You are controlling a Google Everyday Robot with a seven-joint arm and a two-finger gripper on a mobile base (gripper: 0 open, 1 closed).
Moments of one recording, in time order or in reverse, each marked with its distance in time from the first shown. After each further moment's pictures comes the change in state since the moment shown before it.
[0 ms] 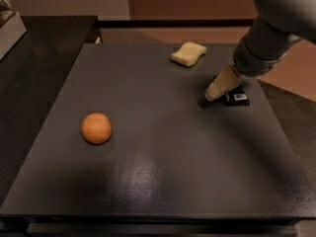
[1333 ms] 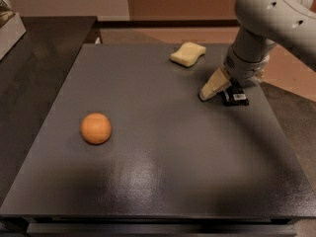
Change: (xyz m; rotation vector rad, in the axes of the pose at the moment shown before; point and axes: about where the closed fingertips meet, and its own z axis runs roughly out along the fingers) arm -0.014 -0.010 0.062 -0.040 0.126 0.146
